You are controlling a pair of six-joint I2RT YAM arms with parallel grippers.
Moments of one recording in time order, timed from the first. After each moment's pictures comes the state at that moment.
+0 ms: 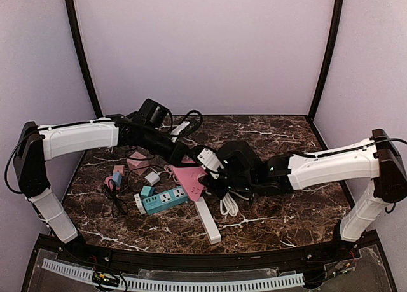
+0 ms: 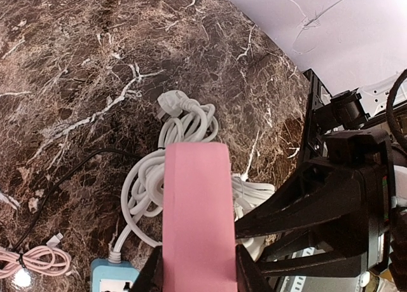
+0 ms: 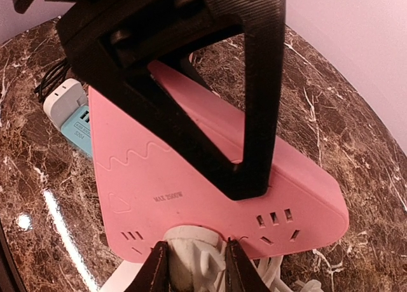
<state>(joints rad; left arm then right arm) -0.69 1.68 1.29 -0.46 0.62 -0.12 1.16 1.61 1.06 -0.07 0.26 -0.02</state>
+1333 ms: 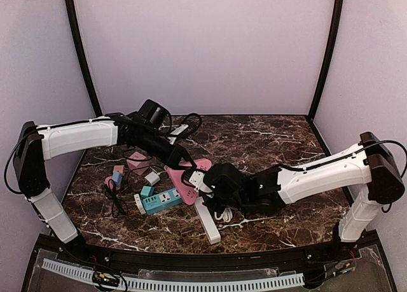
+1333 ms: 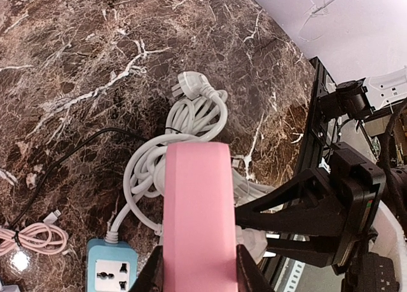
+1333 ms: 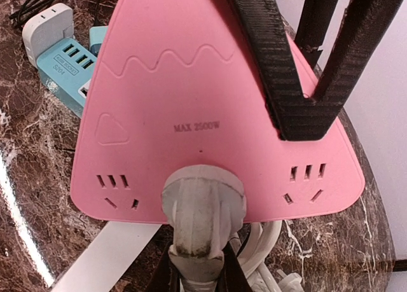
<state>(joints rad) -0.68 1.68 1.30 -0.55 0.58 -0.11 1.28 1.68 1.06 -0.12 0.48 -0.15</state>
